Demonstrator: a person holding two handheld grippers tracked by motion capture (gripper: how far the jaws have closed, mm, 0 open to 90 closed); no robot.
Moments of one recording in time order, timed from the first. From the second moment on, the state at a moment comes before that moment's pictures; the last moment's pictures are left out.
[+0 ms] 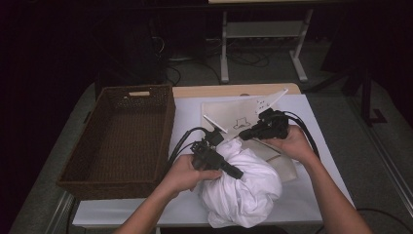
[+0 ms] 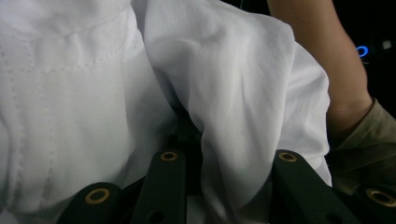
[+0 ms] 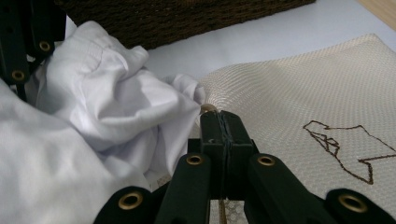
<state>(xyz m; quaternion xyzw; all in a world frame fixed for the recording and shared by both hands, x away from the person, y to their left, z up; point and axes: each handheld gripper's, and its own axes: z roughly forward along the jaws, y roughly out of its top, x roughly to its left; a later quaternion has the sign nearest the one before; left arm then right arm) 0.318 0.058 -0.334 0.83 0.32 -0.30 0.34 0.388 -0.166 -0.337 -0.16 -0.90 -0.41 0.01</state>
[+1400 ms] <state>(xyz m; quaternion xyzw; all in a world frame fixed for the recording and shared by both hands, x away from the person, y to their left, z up) 0.343 0.072 -0.403 0.75 0.48 -0.24 0.39 0.373 -0.164 -0.350 -0.14 -0.90 -0.41 0.04</state>
